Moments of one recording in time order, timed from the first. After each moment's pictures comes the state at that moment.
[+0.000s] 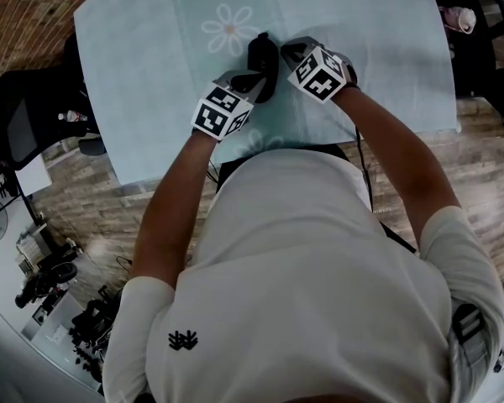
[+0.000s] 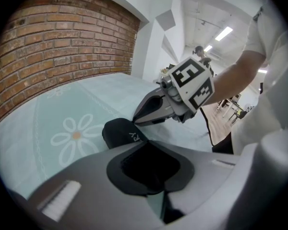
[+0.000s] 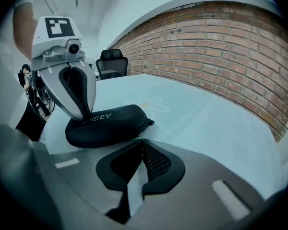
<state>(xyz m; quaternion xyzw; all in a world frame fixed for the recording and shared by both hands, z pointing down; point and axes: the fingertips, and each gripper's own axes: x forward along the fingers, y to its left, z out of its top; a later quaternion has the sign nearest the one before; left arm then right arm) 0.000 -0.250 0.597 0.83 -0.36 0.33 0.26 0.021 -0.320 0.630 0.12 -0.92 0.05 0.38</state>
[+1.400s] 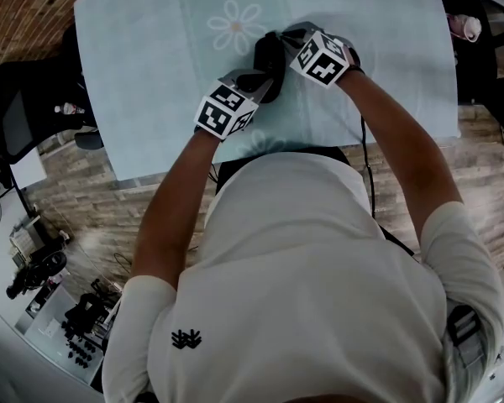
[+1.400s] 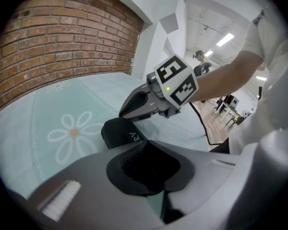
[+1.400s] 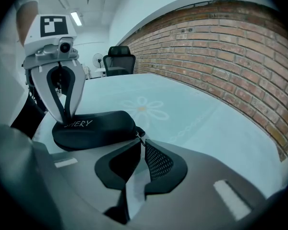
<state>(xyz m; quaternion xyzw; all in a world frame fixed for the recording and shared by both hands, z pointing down) -0.002 -0.253 0.600 0.83 -0.36 0.32 0.28 -0.007 -0.351 0.633 0.07 -0.92 0.00 0.39</state>
